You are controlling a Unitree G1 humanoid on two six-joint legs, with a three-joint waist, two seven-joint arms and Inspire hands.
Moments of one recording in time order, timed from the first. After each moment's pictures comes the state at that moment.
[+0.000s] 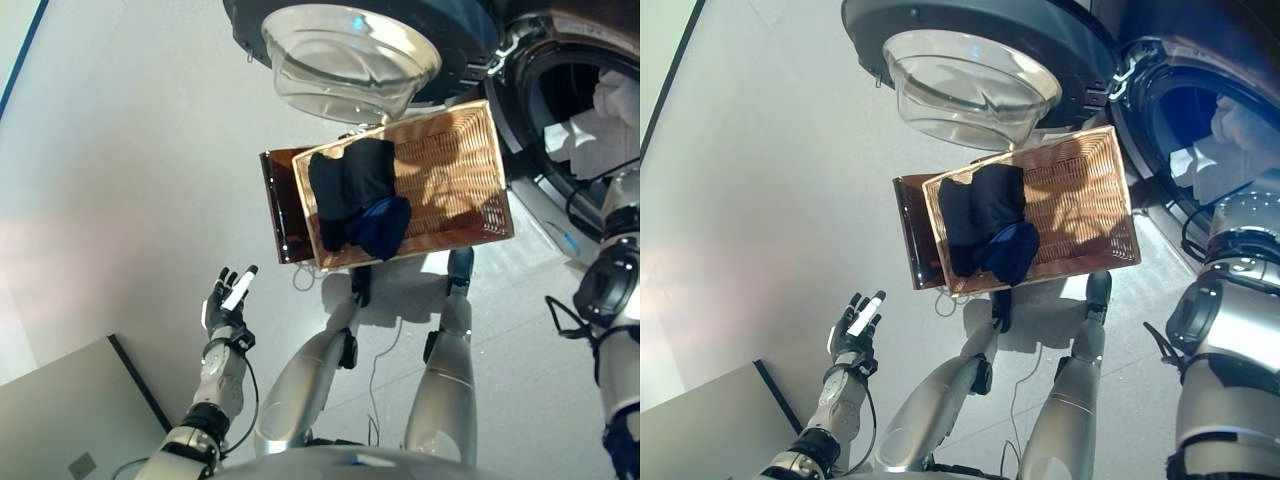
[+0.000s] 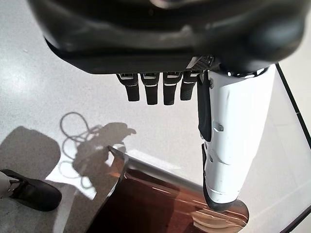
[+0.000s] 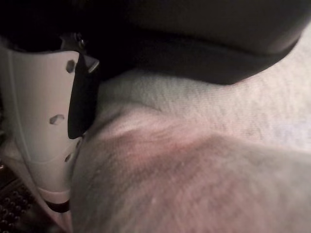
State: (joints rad) left arm -0.16 0.10 -0.18 0.81 -0.84 -0.36 0.19; right arm -1.16 -0.78 -0.33 1.20 1.30 -0.54 -0.59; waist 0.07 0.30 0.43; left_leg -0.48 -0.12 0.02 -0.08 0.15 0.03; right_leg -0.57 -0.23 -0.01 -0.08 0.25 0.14
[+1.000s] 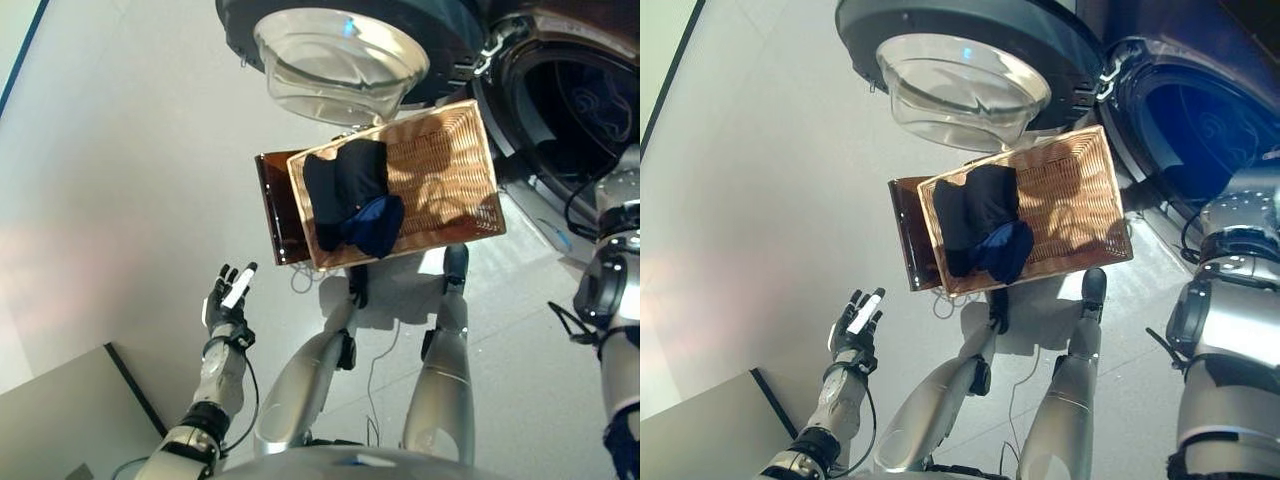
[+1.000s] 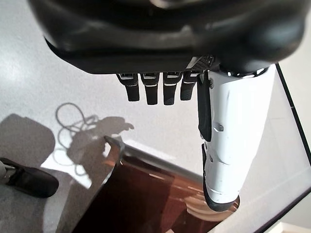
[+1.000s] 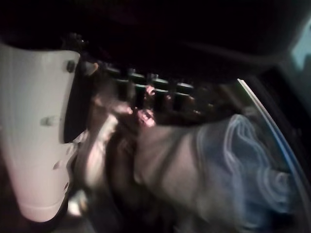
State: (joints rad) left arm -0.16 0.10 -0.18 0.78 -0.86 -0.36 0.18; right arm -1.14 -0.76 -0.15 1.21 1.04 -0.39 -0.57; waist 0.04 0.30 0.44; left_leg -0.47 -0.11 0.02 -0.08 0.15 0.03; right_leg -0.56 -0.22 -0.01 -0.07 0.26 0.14
